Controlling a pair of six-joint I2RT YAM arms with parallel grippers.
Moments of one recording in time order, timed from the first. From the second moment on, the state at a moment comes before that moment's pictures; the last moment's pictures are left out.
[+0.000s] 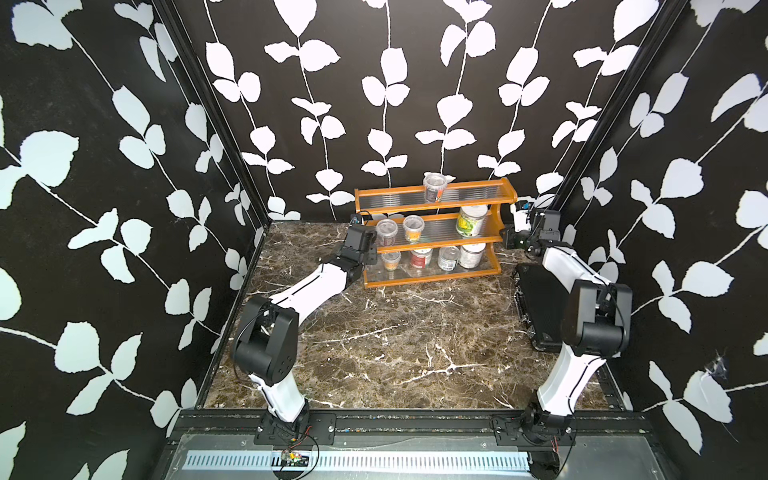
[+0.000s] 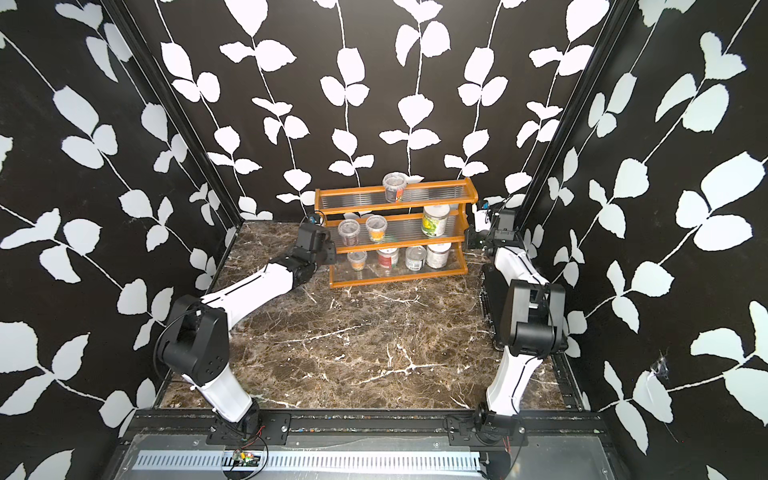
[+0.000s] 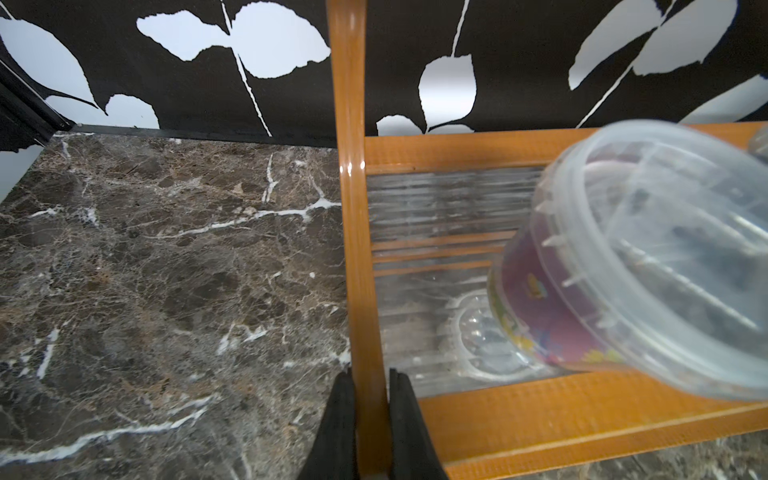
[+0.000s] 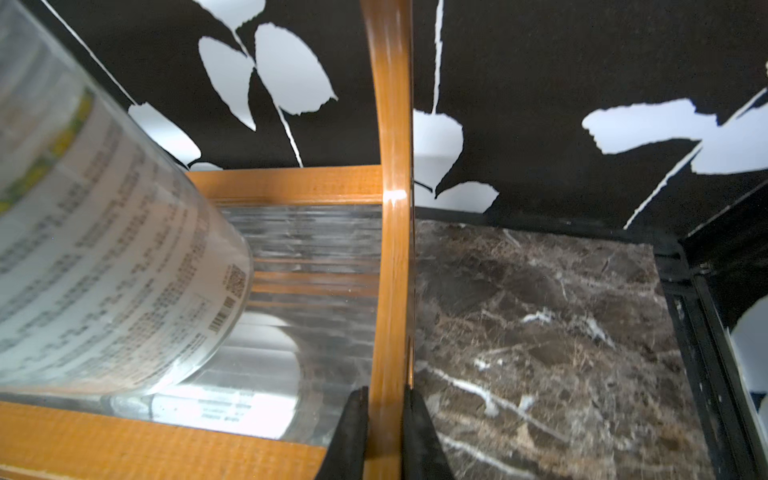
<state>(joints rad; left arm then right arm) -0.45 1.69 1.25 -0.17 -0.28 -0.28 -0.09 1.86 1.40 -0.12 -0.40 -0.11</state>
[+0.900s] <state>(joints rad) -0.19 1.51 1.06 -0.16 0.08 -0.04 0.16 1.44 0.92 -0.01 -0.07 0.11</state>
